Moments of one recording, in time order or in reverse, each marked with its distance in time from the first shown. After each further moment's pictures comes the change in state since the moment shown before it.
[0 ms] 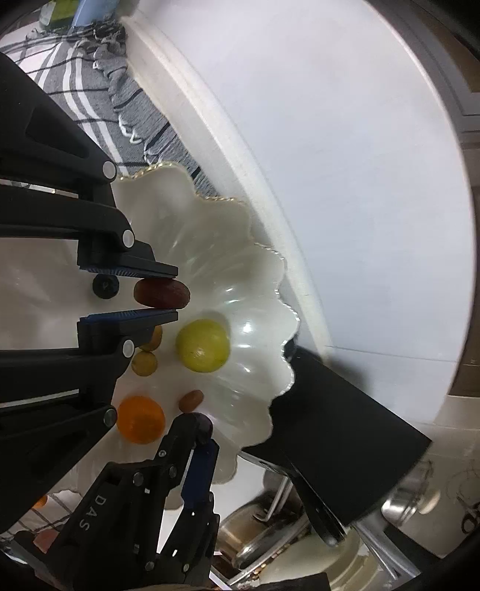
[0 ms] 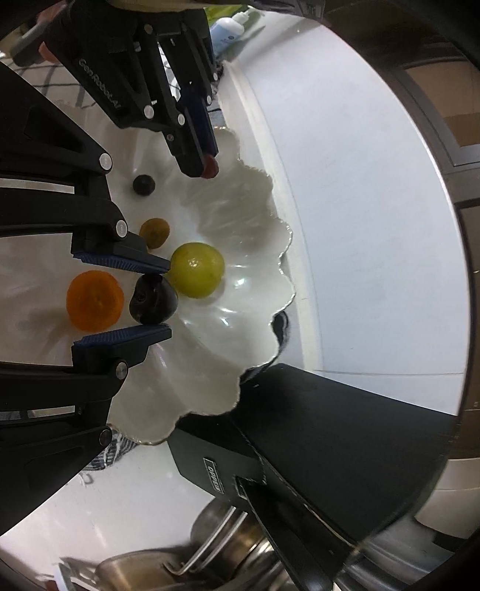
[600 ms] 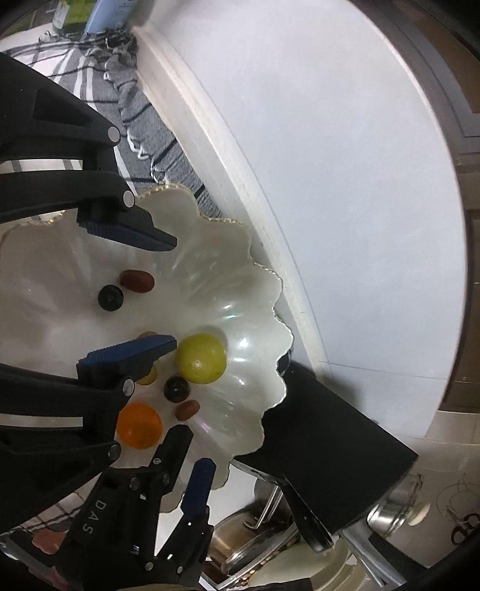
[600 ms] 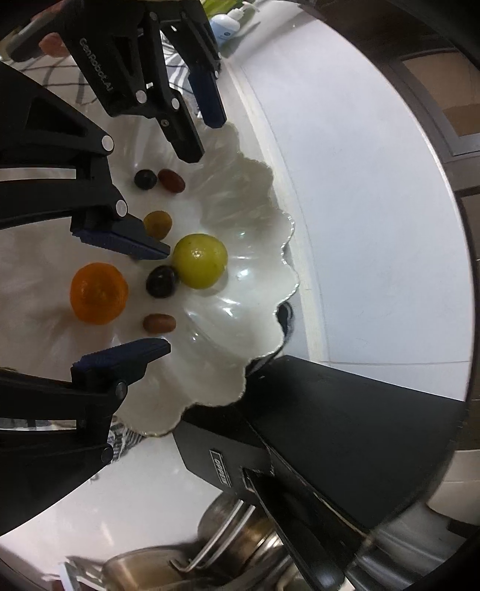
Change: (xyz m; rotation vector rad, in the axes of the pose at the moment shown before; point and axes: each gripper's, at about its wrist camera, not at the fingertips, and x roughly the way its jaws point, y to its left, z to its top) left arm -0.018 0.004 -0.004 -0.034 -0.034 0.057; right arm -0.006 -0.005 -0.001 0.019 -0.004 -0.013
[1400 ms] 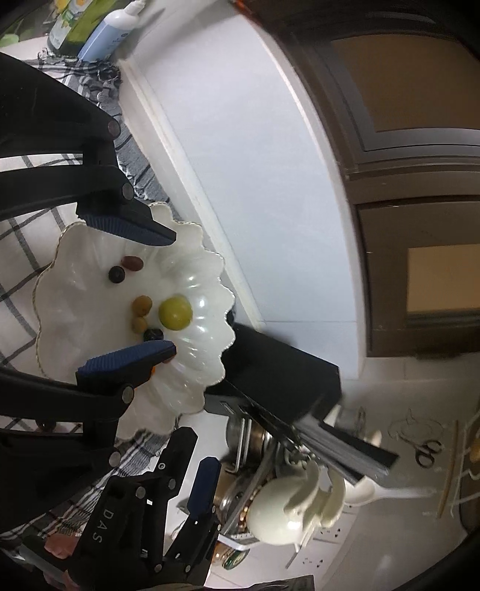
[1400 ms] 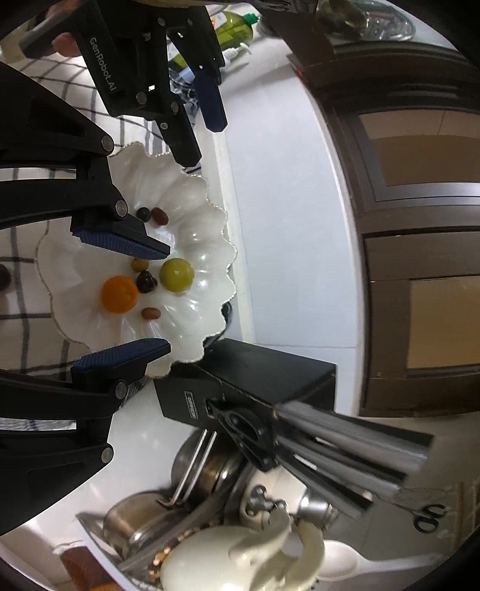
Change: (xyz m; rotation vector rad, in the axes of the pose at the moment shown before) left arm -0.117 -0.028 -0.030 0.081 -0.260 -0.021; right arm -0.124 0.014 -0.038 -0.047 -0.268 -0.041
